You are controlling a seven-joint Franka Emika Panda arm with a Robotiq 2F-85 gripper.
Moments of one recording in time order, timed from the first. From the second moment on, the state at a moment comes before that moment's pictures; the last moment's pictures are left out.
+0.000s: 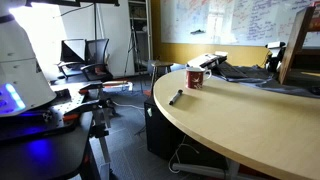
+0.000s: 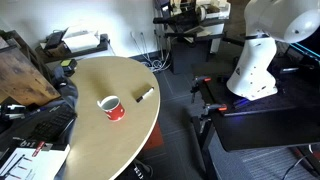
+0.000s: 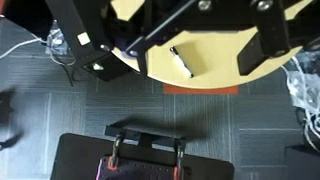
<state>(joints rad) 0.00 -0.36 0.00 -2.15 -0.09 1.57 -0.16</state>
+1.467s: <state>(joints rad) 0.04 -0.08 -0.08 -2.52 -0.09 2.53 -0.73</state>
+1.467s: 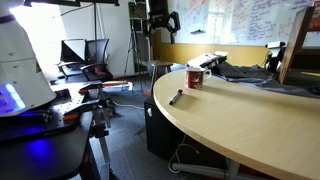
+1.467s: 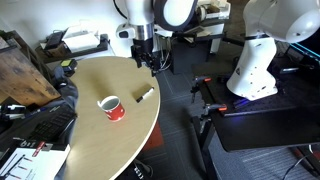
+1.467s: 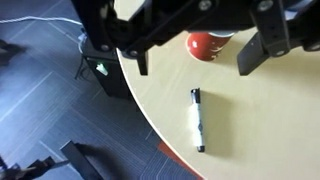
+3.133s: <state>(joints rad) -0.18 0.52 0.07 -2.18 0.04 2.65 -1.02</state>
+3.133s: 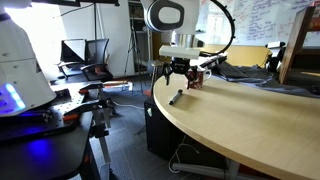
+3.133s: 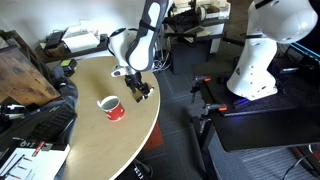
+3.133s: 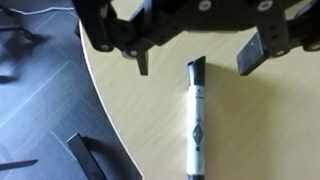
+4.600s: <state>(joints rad) -0.63 0.48 0.53 -2.27 0.21 2.85 -1.36</state>
